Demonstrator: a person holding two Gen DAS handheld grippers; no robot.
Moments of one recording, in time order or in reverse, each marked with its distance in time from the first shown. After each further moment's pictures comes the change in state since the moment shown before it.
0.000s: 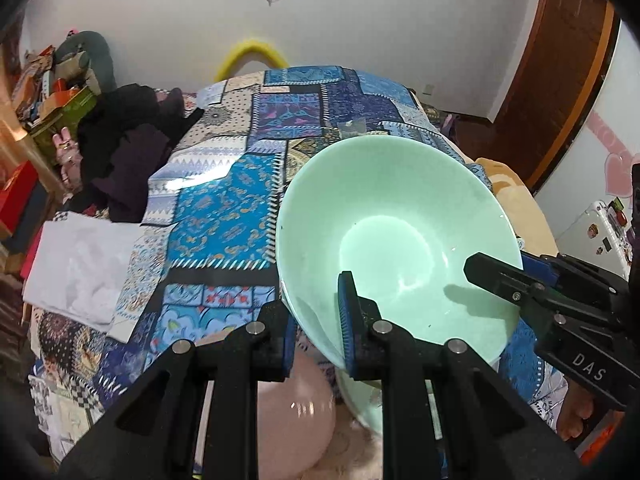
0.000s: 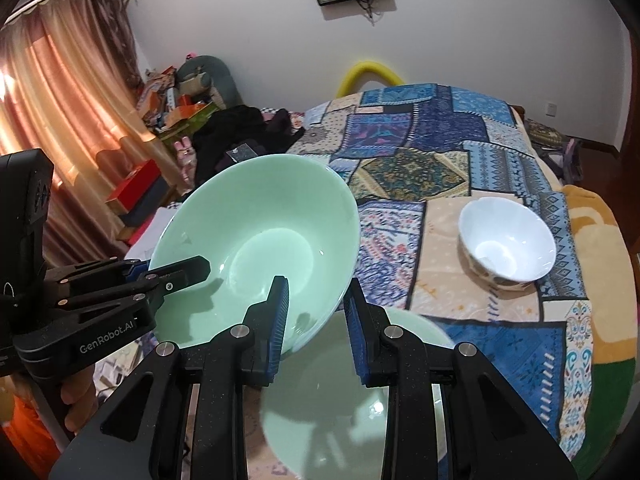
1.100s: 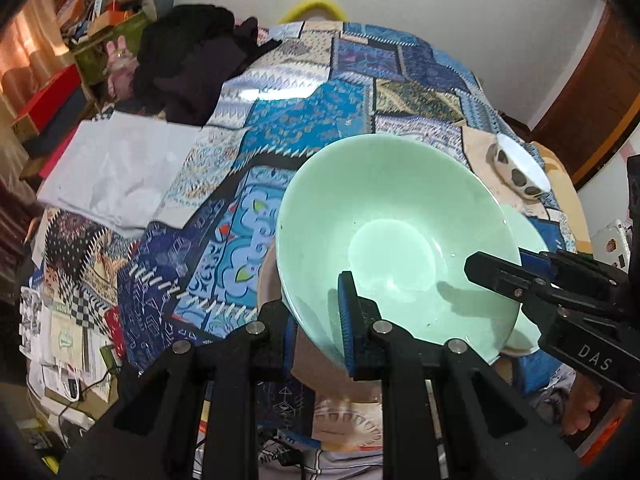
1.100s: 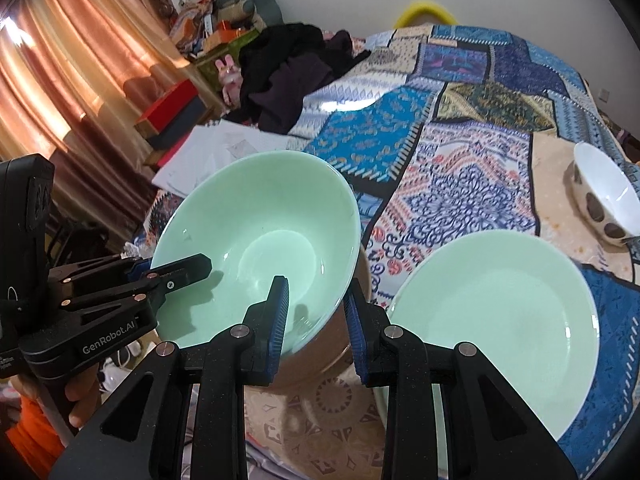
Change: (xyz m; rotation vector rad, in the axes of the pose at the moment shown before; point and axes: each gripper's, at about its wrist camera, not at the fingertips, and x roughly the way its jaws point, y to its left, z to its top) left arm 0.003 0.106 -0.103 -0.189 0.121 0.050; right arm 0.077 0.081 -0.052 -0.088 0.234 0.097
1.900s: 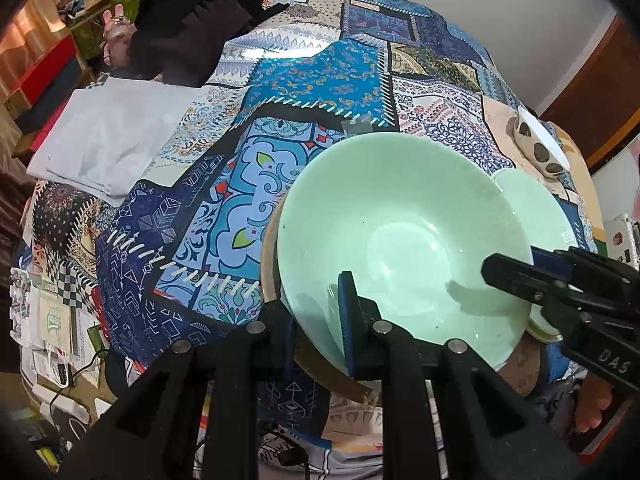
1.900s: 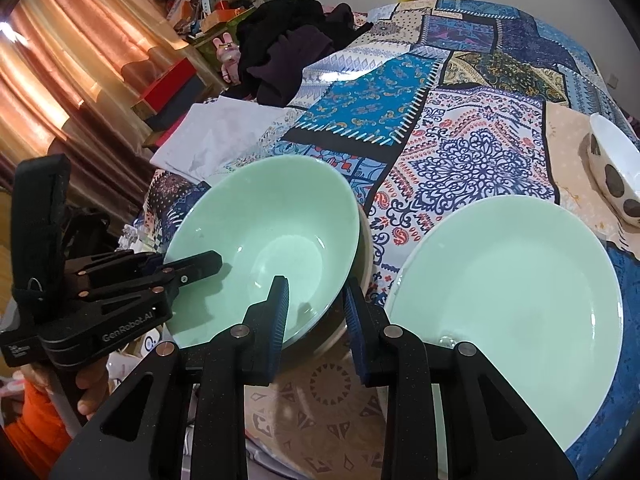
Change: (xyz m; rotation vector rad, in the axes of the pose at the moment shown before) left arm 0.036 0.013 -0.016 -0.012 0.088 0.002; right arm 0.016 -0.007 -0.011 0.009 0.066 0.019
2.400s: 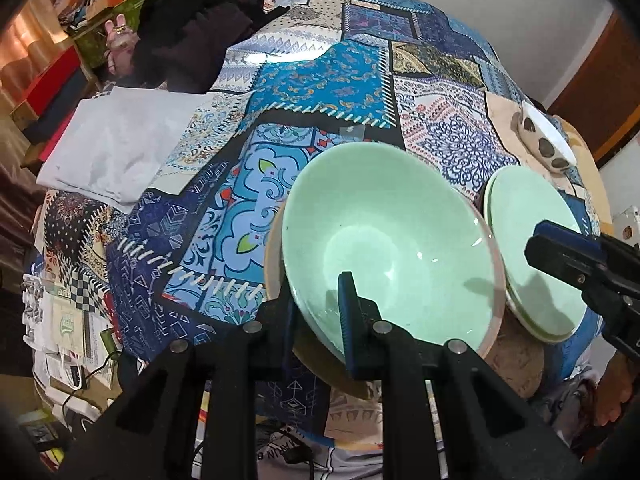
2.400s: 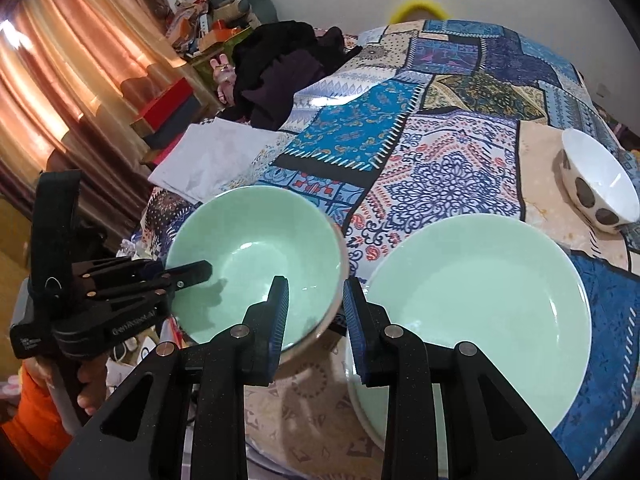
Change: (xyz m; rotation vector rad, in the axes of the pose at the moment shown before) left arm -0.007 -0.007 0.005 0.022 0.001 0.048; right arm -0.026 -0.014 0.001 0.008 -0.069 -0.017
